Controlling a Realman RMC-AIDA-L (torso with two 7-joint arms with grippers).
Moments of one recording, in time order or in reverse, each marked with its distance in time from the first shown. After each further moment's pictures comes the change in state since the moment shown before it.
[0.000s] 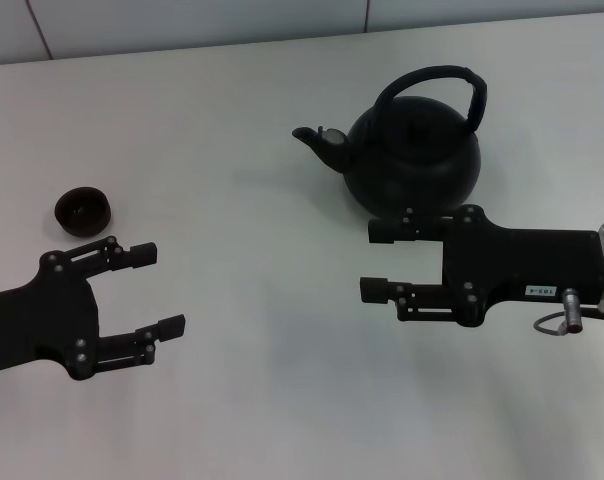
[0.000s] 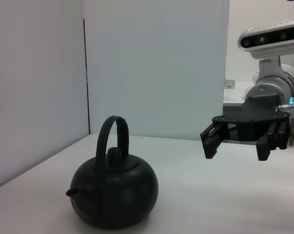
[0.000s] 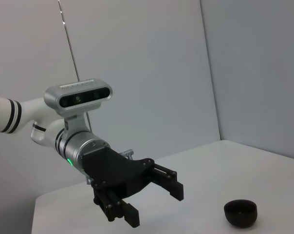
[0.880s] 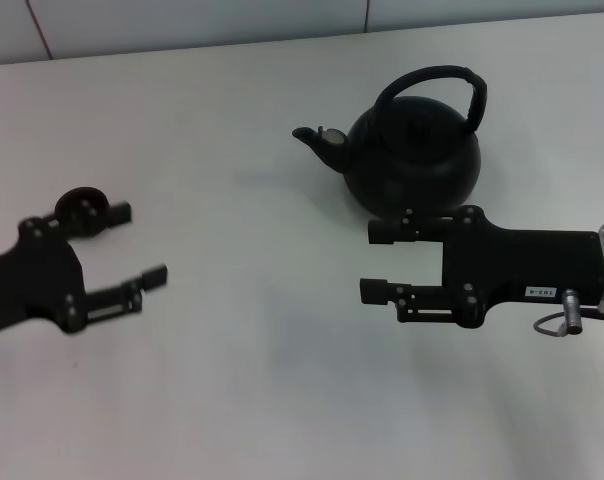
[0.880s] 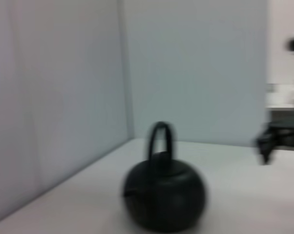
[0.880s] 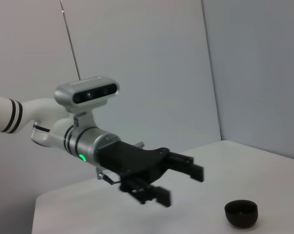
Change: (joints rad) left arm -0.002 -0.002 -0.015 -0.006 -0.029 -0.042 0.012; right arm -0.001 0.001 0.000 0.000 -0.001 -0.002 -0.007
